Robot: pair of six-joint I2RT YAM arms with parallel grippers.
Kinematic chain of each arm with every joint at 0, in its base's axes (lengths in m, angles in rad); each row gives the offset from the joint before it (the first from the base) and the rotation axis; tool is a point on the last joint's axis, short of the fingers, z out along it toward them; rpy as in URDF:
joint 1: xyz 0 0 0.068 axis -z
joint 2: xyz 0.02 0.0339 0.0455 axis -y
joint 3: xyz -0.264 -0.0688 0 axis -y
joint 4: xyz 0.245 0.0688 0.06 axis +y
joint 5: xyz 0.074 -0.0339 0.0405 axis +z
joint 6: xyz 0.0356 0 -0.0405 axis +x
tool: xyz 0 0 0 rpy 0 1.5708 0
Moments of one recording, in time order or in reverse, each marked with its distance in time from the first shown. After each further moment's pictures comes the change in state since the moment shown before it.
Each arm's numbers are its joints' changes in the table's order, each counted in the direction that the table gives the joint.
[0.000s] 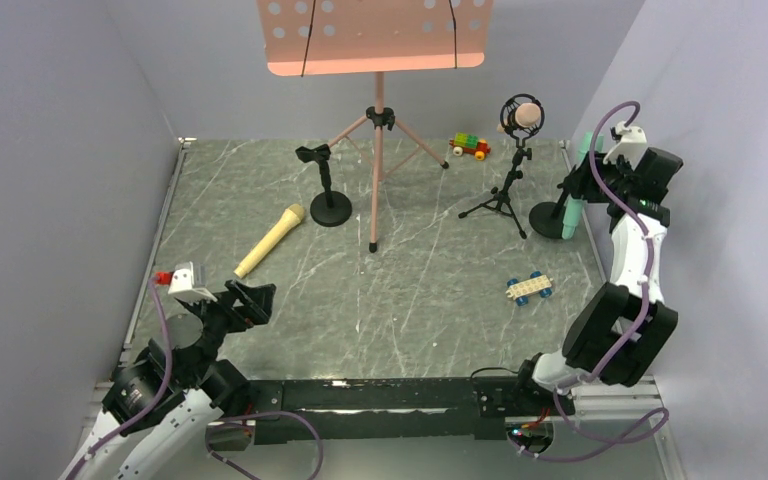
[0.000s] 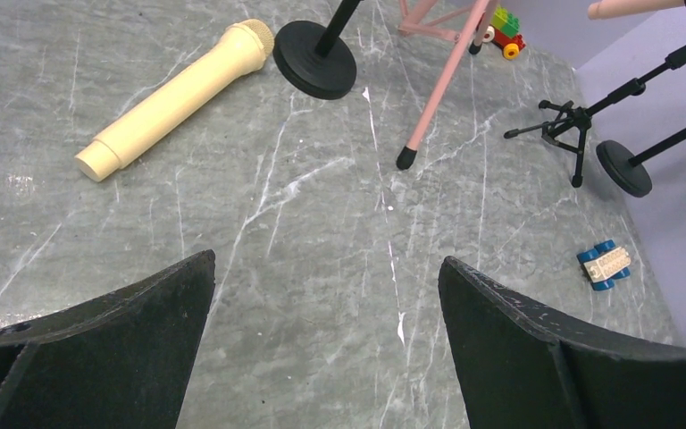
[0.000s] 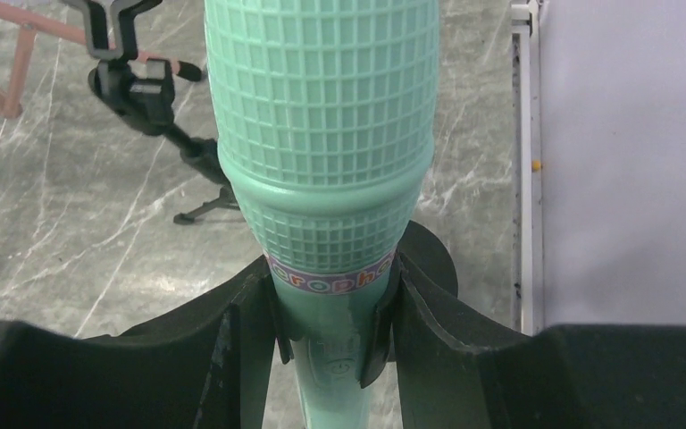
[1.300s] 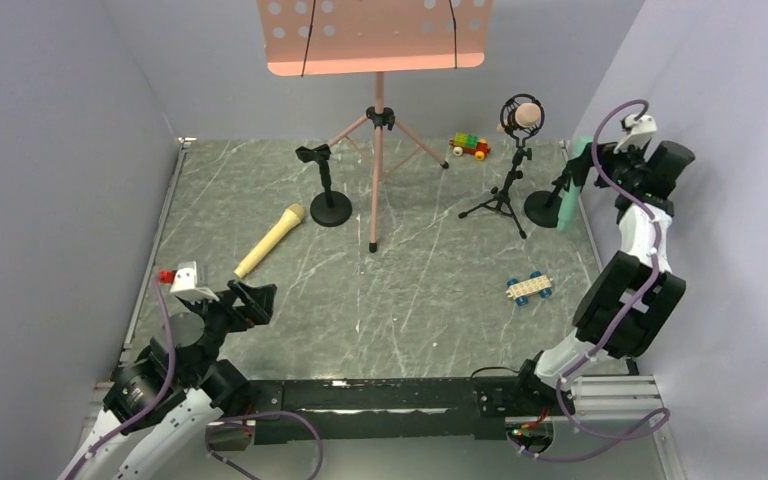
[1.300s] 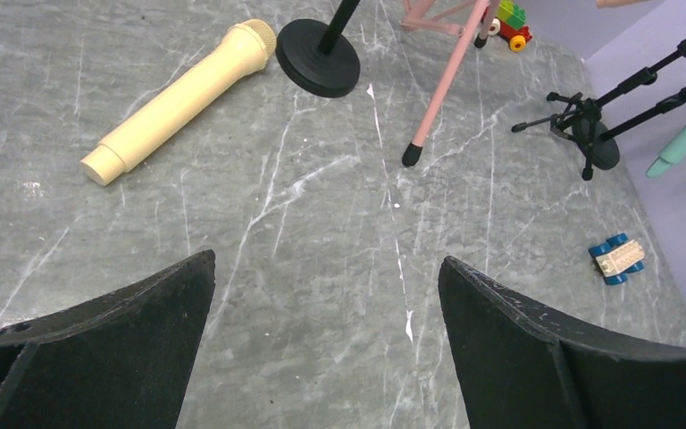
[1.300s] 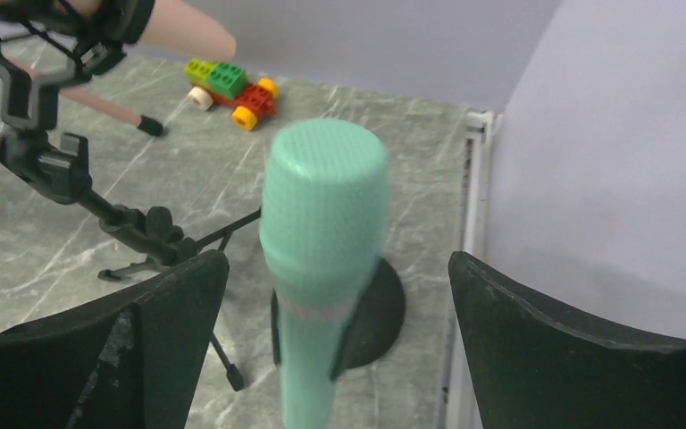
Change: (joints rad) left arm 0.000 -0.014 -0.001 -0.005 -0.004 0.019; right arm 0.037 -0.221 0.058 -0.311 0.144 -0.061
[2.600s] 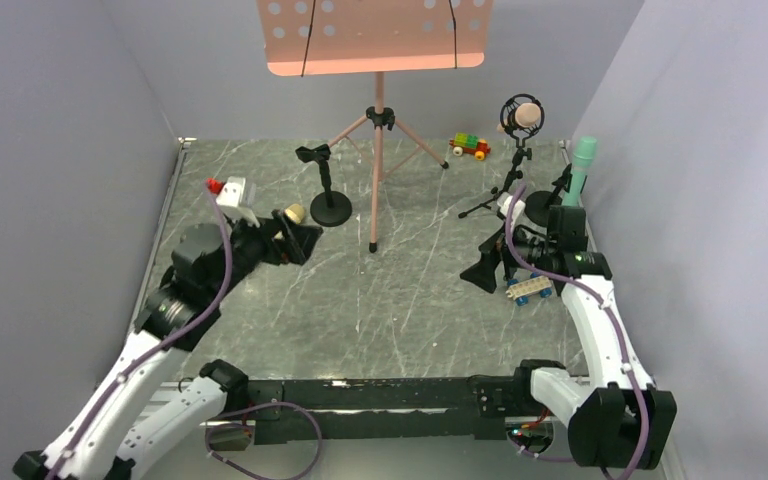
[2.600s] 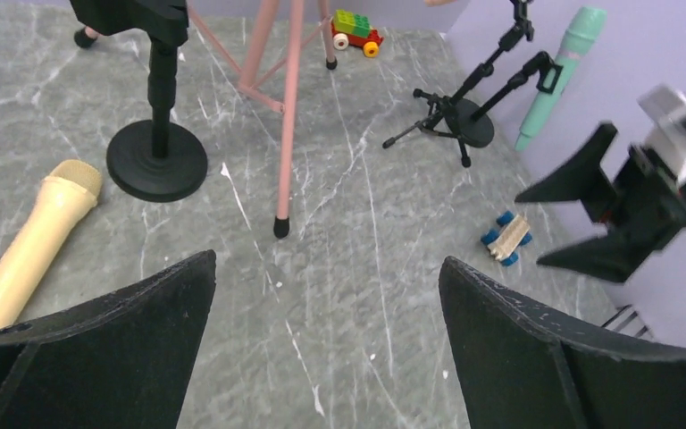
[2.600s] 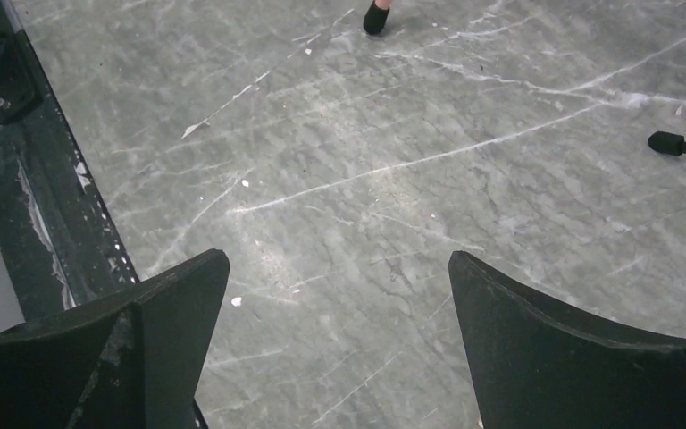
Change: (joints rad) left arm -0.160 -0.583 0.309 -0.388 -0.469 0.211; right arm -0.481 0.610 -0.435 0.679 0.221 -0.282
